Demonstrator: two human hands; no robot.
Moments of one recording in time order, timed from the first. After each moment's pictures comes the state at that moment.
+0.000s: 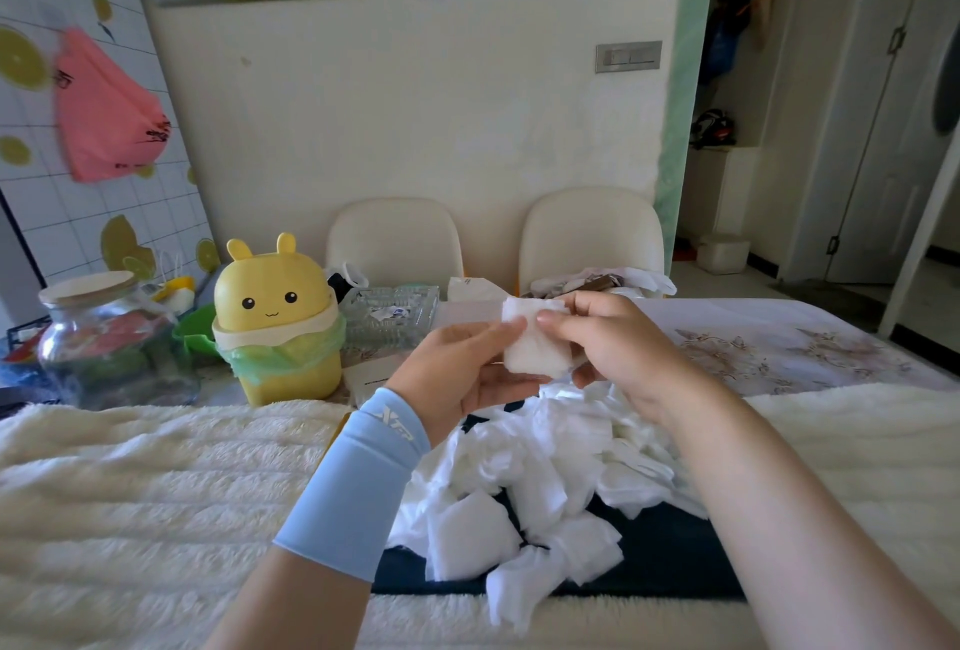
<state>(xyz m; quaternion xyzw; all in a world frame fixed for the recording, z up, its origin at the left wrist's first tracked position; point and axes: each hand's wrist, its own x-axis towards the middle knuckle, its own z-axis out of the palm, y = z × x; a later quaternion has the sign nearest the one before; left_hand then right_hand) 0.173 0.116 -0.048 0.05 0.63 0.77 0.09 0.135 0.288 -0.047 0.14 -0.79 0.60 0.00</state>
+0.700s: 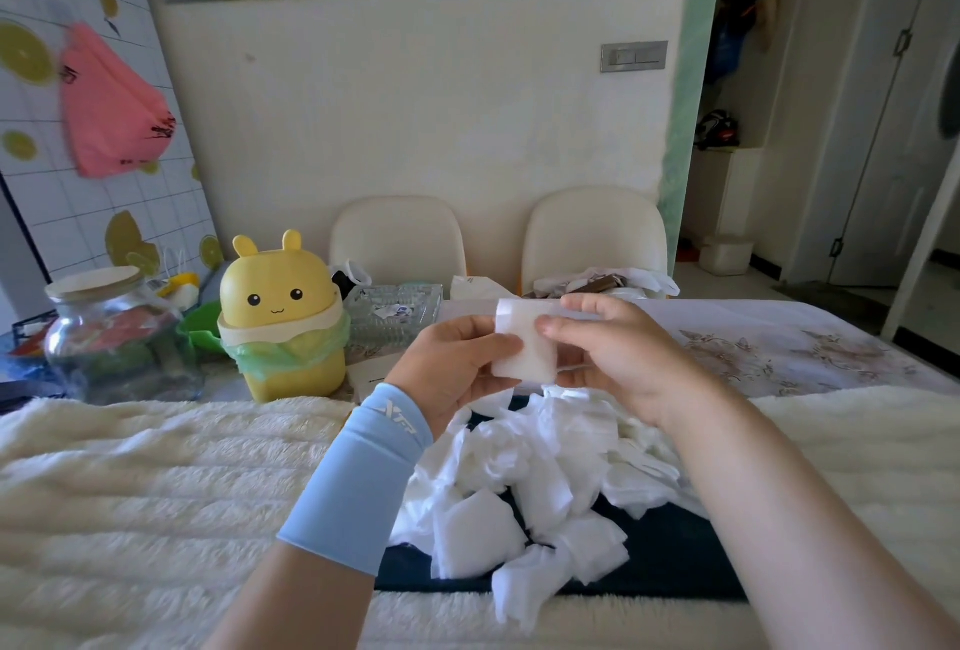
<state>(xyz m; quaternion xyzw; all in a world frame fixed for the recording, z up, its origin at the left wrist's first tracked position) 0.163 0.108 -0.056 0.01 0.65 0.76 0.04 0.135 0.281 -0.052 0.07 -0.71 0.70 -0.05</state>
